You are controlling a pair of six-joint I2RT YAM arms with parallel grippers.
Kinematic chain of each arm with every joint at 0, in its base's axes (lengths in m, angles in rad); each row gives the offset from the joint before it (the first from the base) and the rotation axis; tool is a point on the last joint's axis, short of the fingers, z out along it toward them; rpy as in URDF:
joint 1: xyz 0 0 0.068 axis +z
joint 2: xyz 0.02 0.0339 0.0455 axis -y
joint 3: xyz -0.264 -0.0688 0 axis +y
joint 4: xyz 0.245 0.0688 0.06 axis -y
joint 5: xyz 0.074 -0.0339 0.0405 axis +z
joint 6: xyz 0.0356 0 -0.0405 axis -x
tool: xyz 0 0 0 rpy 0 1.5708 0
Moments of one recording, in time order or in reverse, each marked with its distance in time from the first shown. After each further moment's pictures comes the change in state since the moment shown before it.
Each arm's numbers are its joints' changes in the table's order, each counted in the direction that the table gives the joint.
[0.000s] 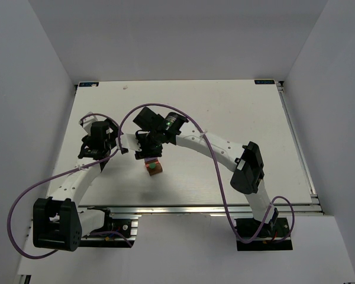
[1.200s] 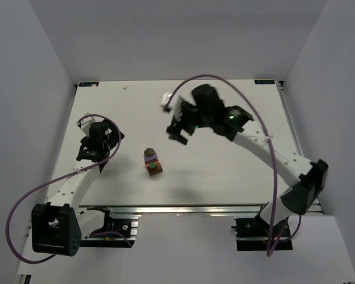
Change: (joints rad) left arm 0.000 0.038 0.000 -0.039 0.006 0.041; right arm -0.208 0.502 0.426 0.331 0.110 -0.313
